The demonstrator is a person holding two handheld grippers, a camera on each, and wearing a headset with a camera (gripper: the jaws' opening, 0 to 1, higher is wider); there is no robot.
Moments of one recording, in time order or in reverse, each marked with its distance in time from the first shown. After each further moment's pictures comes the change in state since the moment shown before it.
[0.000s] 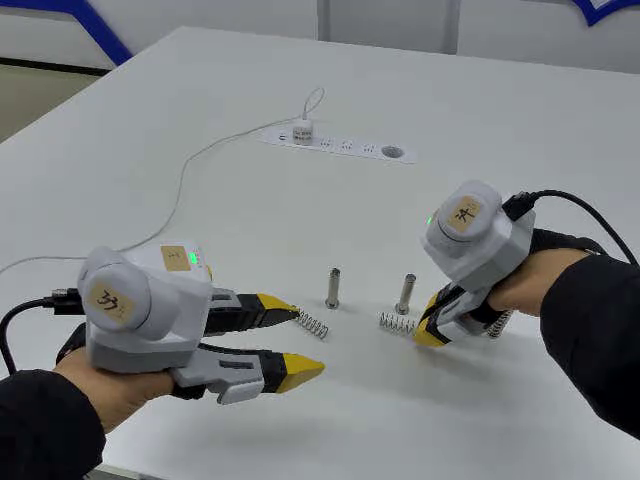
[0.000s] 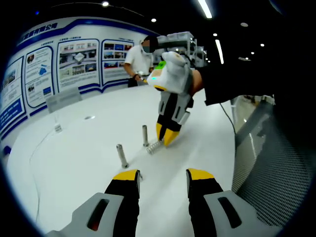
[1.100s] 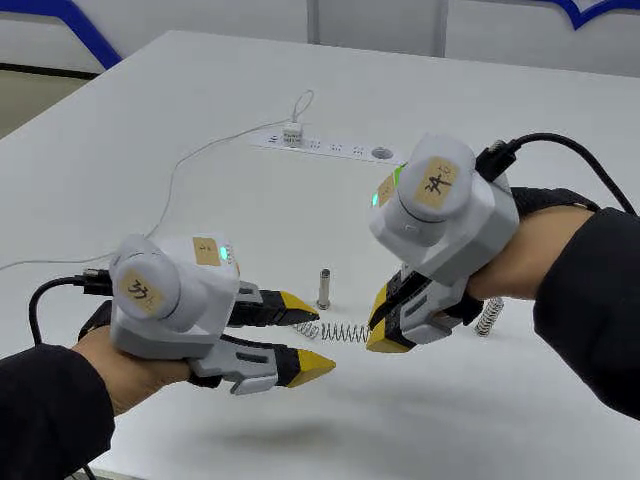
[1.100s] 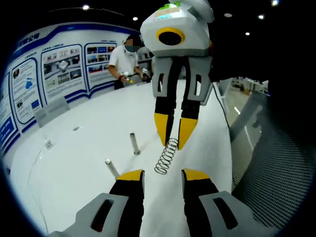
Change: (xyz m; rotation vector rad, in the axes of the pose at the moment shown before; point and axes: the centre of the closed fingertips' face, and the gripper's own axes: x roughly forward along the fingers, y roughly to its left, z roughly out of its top) left arm 0.017 -0.013 0.013 0.123 0.027 -0.084; right arm -0.050 0.080 0.060 -0.279 -0.042 0.115
